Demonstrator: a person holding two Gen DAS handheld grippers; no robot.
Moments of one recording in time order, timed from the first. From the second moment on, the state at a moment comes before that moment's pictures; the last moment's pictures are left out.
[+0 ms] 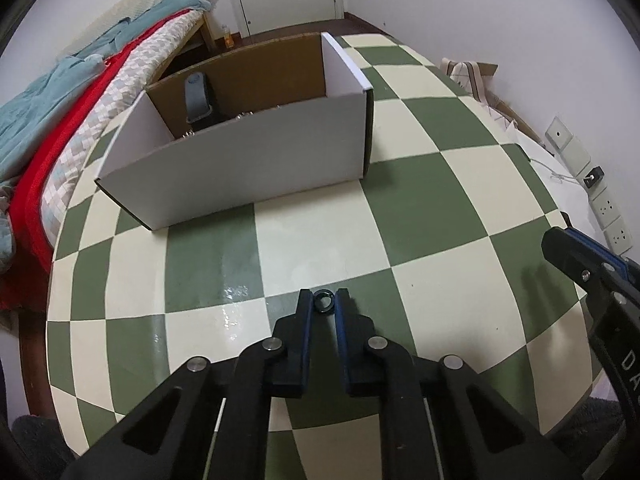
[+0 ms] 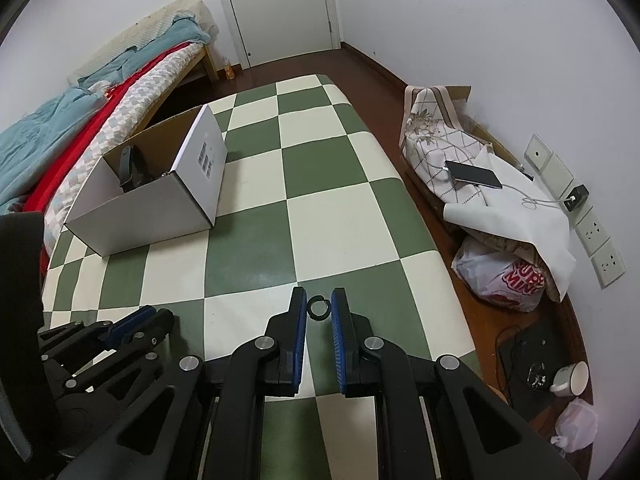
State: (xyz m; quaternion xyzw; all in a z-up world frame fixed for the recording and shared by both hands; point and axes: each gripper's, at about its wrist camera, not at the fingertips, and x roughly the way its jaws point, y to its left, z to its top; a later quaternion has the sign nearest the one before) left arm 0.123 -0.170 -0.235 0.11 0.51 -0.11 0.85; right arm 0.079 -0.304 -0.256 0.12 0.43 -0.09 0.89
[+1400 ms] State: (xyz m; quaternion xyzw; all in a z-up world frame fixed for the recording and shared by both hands) left arm 0.268 -0.045 -0.131 0.00 0.52 -0.04 0.86; right arm 0.239 -0.261 -0.182 0.20 0.49 0.03 0.85
